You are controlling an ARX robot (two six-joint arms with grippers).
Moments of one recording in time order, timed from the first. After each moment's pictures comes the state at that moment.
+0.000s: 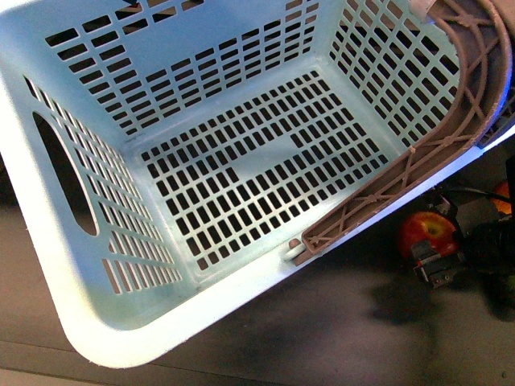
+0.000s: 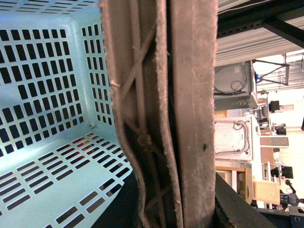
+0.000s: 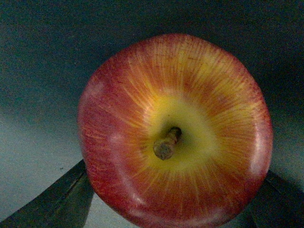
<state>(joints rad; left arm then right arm) -0.58 1.53 1.03 0.12 0.20 -1.06 -0.03 2.46 0.92 0.50 -0.10 -0.41</state>
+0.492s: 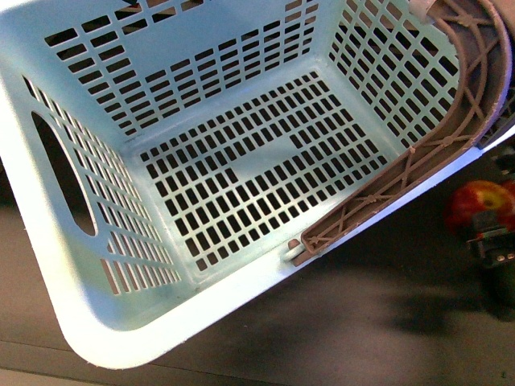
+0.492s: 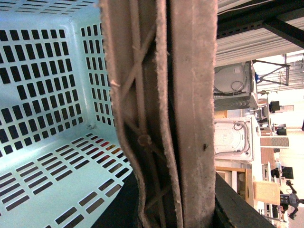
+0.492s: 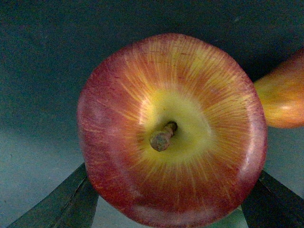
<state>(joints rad) -0.58 1.53 1.03 0.12 0.20 -1.06 -0.14 2.21 0.72 0.61 -0.14 -0.35</state>
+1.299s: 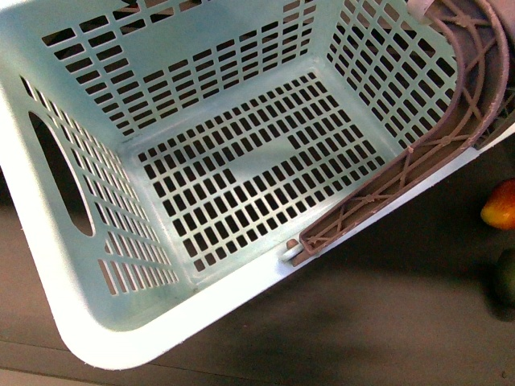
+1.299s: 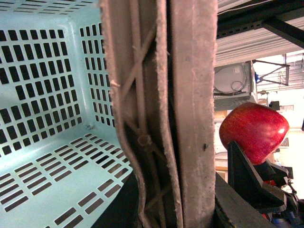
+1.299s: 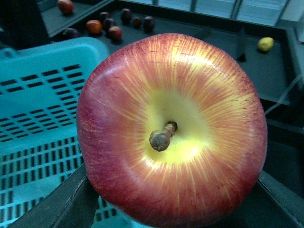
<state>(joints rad) -0.58 1.53 1.03 0.12 0.20 -1.06 0.04 1.26 0.68 0.37 -0.19 -0.14</state>
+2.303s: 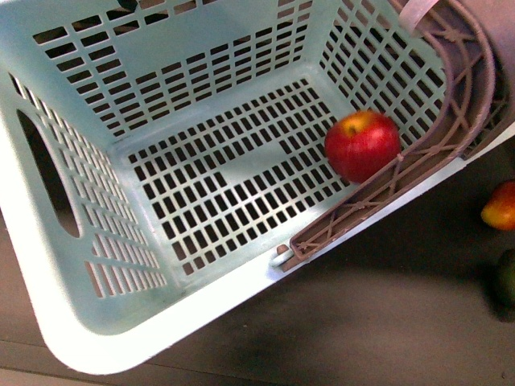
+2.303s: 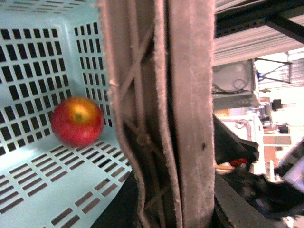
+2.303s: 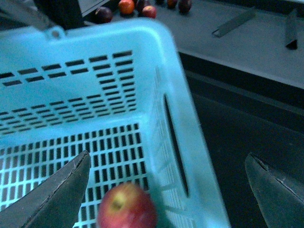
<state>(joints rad) -0.58 1.54 1.02 0.12 0.20 -1.05 0.21 1.40 0.73 0.39 -0.11 -0.10</state>
